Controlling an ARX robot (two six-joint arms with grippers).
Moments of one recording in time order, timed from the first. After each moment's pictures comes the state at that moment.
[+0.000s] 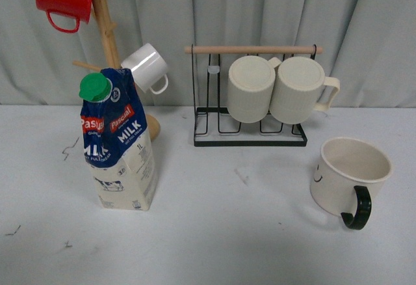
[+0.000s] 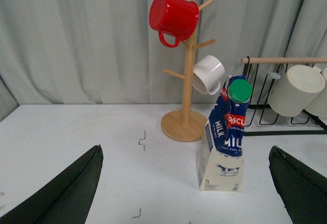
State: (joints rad) left arm 0.00 0.01 0.01 0.00 0.00 0.00; right arm 0.00 0.00 0.01 0.00 0.00 0.00
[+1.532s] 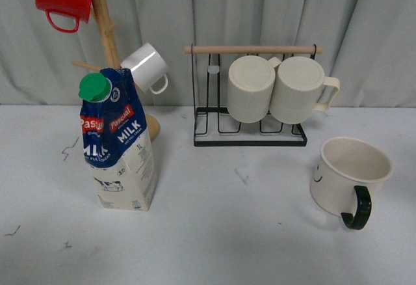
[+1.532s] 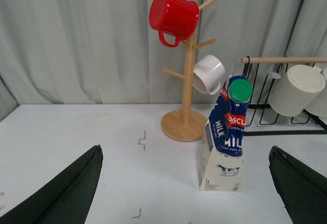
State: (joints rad) left arm 0.00 0.01 0.01 0.00 0.00 0.00; right arm -0.04 1.29 0.68 0.03 -0.01 0.21
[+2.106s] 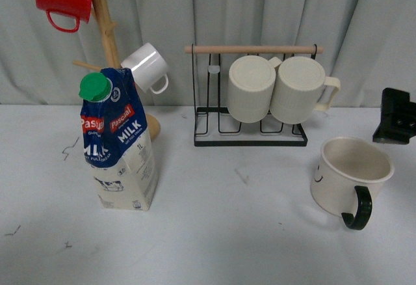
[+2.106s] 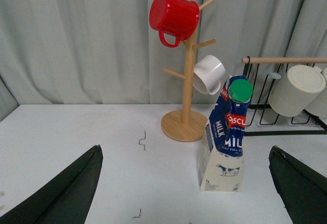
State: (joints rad) left arm 0.00 0.01 0.01 0.00 0.00 0.00; right arm 0.03 1.82 1.04 -0.13 -0.02 0.26
